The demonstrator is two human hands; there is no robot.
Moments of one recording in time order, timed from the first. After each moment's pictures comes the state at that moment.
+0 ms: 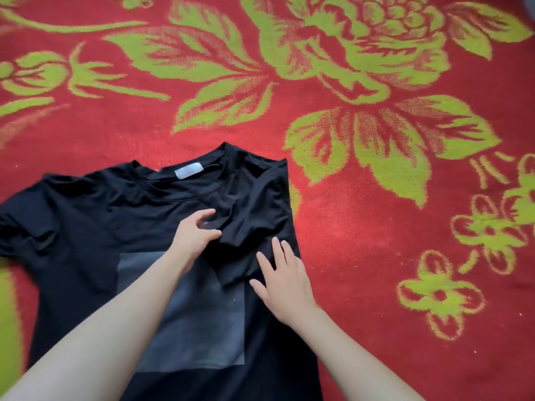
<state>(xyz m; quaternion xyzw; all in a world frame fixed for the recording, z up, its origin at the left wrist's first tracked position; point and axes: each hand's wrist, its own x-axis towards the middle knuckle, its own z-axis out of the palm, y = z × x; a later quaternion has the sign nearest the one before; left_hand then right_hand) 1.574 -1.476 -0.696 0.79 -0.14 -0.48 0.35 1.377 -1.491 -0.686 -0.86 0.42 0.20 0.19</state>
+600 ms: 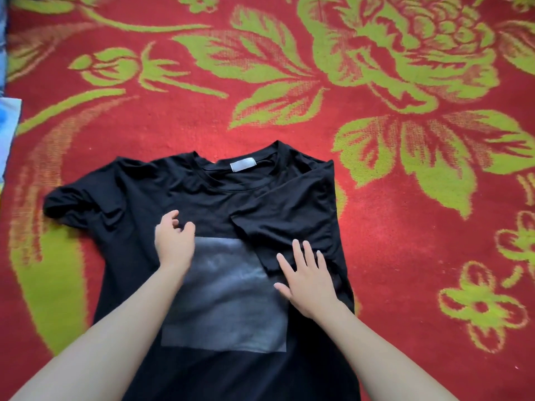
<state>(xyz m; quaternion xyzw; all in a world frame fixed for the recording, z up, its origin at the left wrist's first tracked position) 1.637 -1.395 -0.684 0.90 -0.04 -0.25 0.34 1.410 -1.467 -0.696 -0.88 0.36 0.26 0.13</state>
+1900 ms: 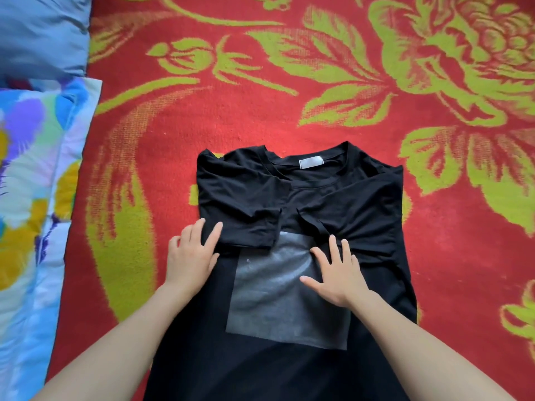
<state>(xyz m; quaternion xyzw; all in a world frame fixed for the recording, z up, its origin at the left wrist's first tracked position) 1.715 -1.270 -0.717 0.84 -0.54 -0.02 -0.02 1.476 -1.439 -0.693 -0.83 0.37 0.38 0.20</state>
